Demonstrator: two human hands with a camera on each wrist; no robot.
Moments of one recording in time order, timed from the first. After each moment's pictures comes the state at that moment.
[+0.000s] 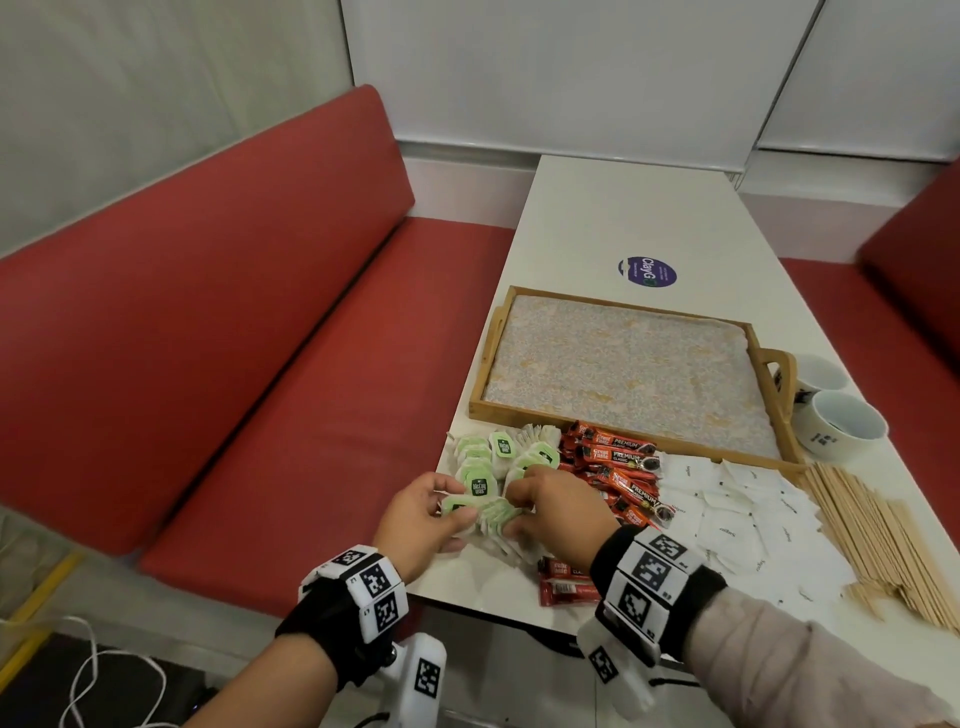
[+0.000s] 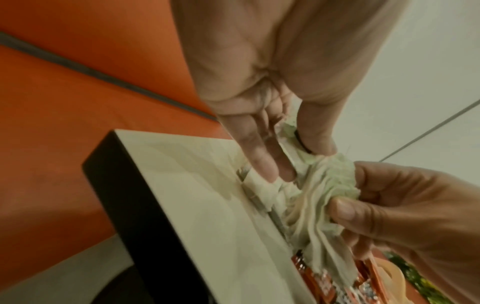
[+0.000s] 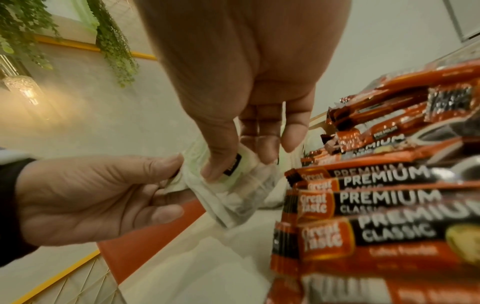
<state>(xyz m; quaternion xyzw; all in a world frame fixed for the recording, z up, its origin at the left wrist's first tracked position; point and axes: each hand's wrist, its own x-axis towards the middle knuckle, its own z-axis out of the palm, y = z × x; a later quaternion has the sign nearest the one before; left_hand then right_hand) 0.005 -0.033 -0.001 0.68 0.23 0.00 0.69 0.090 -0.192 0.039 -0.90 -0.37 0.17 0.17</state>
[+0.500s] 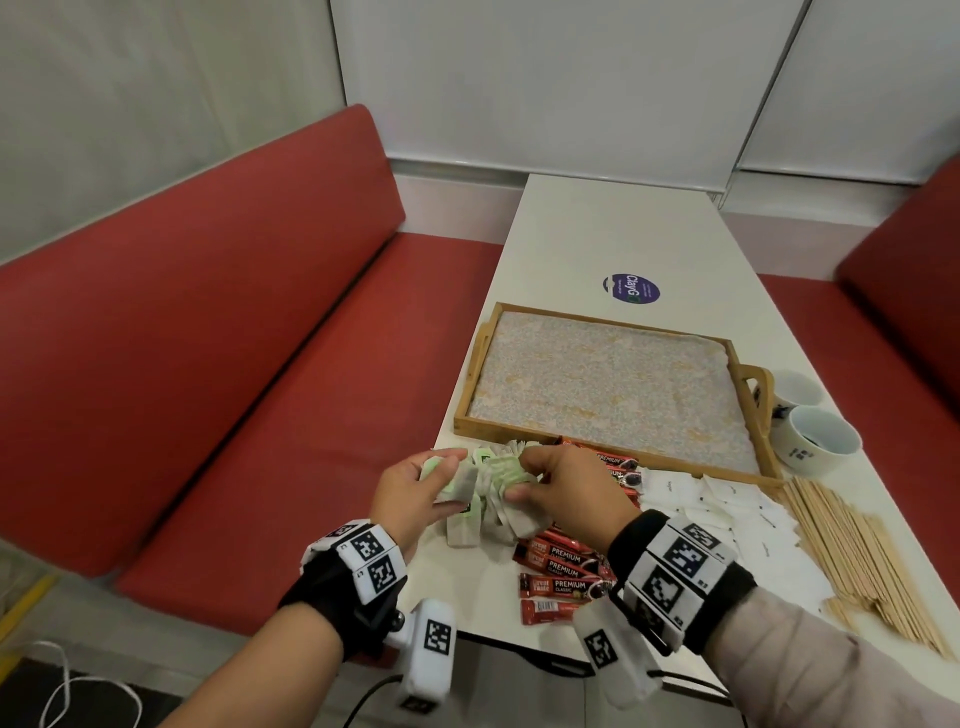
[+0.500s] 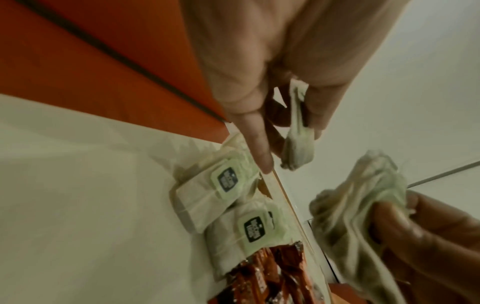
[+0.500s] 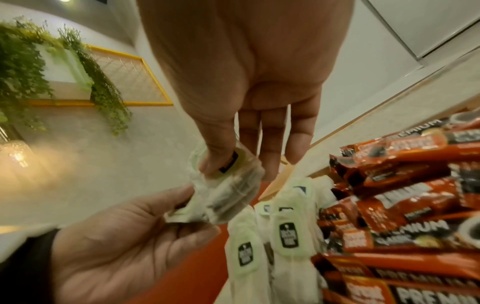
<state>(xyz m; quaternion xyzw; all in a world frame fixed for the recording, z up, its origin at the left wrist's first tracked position) 0.039 -0.040 0.031 0.60 0.25 0.08 0.76 0.110 -0.209 0.071 -0.87 -0.27 0.18 0.36</state>
